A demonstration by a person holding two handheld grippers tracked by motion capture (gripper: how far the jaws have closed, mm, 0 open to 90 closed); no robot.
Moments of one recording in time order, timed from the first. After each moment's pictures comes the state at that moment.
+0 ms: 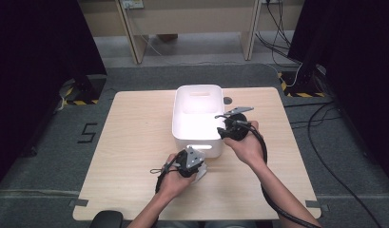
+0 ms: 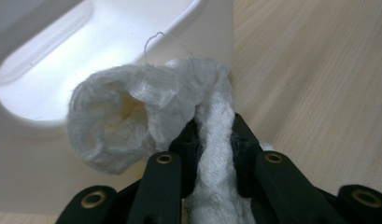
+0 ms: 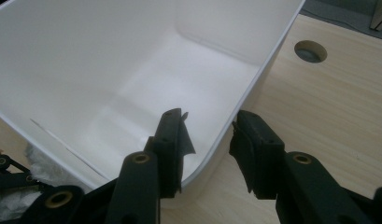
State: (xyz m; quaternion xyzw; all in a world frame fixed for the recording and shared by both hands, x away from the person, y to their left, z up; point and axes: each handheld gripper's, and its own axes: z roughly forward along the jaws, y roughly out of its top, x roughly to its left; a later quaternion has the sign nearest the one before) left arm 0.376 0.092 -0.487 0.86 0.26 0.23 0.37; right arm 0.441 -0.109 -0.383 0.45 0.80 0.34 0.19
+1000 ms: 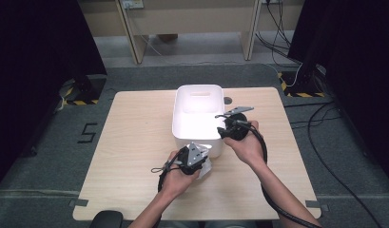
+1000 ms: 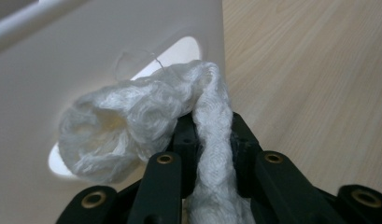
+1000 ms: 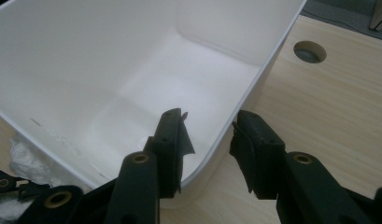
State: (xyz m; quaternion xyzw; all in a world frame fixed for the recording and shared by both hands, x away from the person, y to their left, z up) left arm 0.371 0.083 -0.462 0.84 0.26 0.24 0.41; right arm 0.442 -0.110 -0.383 0.45 0.80 0.34 0.19
